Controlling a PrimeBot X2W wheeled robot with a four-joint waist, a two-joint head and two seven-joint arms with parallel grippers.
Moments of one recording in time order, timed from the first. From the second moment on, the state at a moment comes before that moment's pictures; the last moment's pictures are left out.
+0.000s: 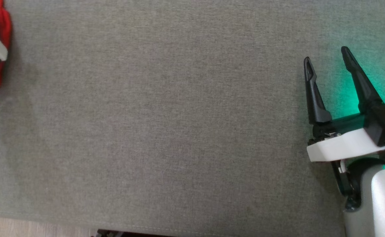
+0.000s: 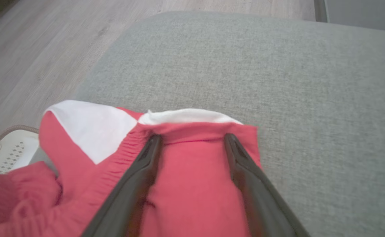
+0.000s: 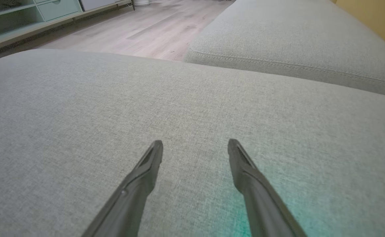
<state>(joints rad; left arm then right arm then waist) -1.02 0.48 -0.30 0.84 -0.66 -0.01 0.27 -0.17 -0.05 0.07 -0.32 -0.07 0.12 0.17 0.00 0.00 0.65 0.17</state>
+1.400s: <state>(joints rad) -0.95 0.30 -0.62 0.43 -0.60 -0.12 0.12 -0.09 -0.05 0.12 0.07 0.20 0.12 -0.08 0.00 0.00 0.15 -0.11</state>
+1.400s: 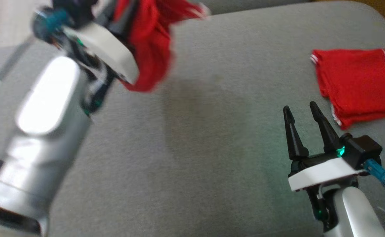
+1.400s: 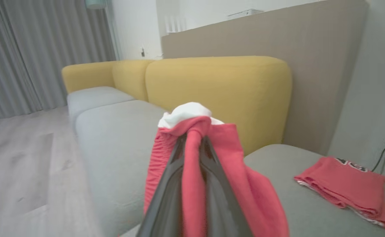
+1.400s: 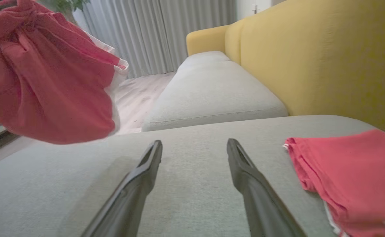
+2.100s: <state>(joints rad) -0.59 0.15 -0.73 0.68 -0.58 -0.09 -0.23 -0.10 -0.05 0.12 0.14 0.21 0.12 -0.12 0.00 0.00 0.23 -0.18</state>
